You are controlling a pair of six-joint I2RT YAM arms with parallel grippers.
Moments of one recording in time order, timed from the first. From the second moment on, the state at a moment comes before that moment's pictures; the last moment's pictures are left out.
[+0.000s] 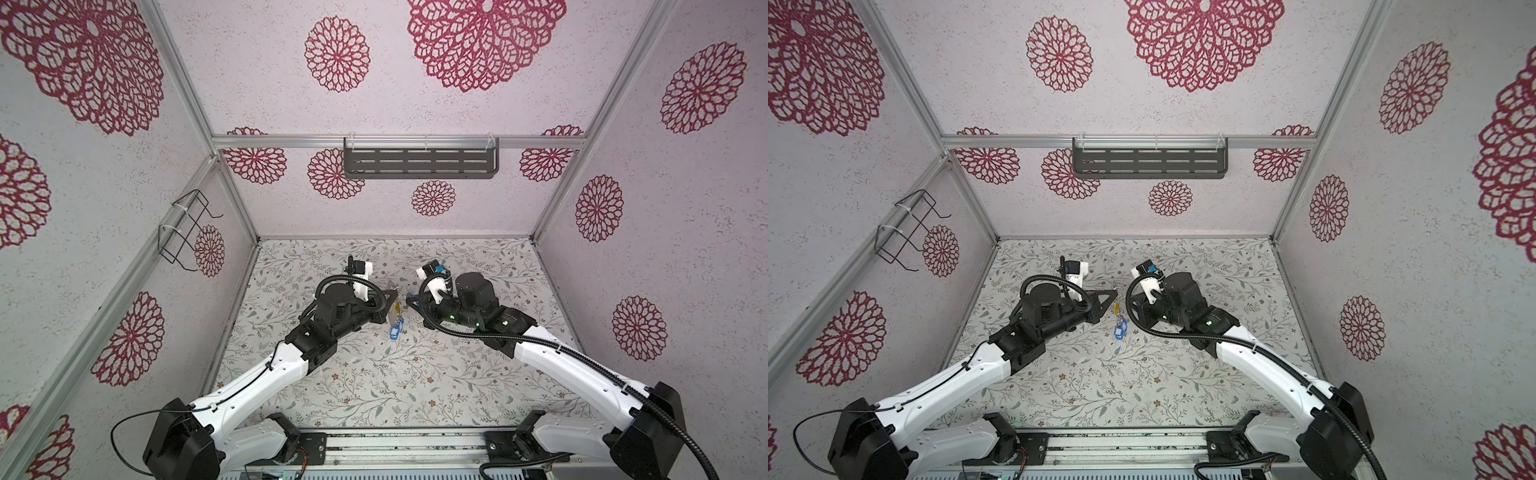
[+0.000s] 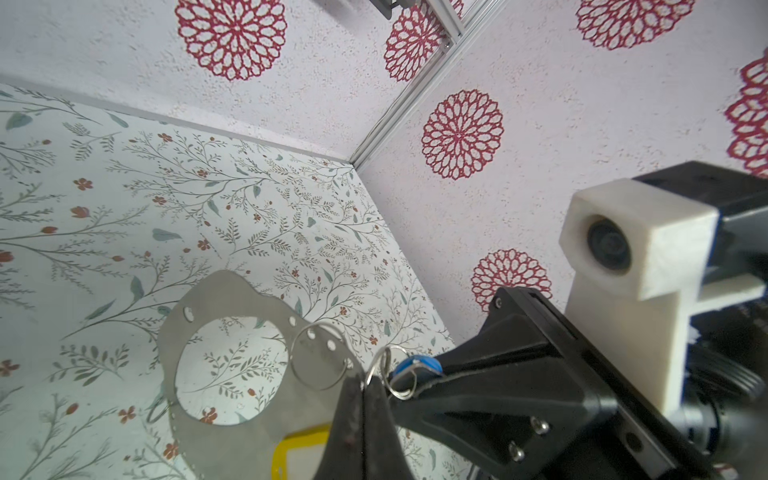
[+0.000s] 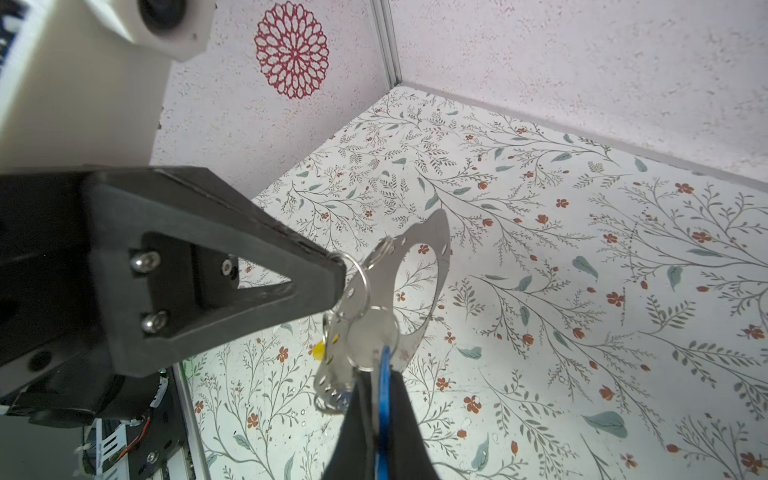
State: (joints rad) left arm -0.67 1.17 0.84 0.08 0.13 -0.64; right arm 0.73 1.22 1.02 -0.23 -0.24 0.17
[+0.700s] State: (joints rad) left arm -0.72 1.25 0.92 0.05 0.05 -0.48; right arm 0.72 1.36 1.35 -0.60 -0.13 0.04
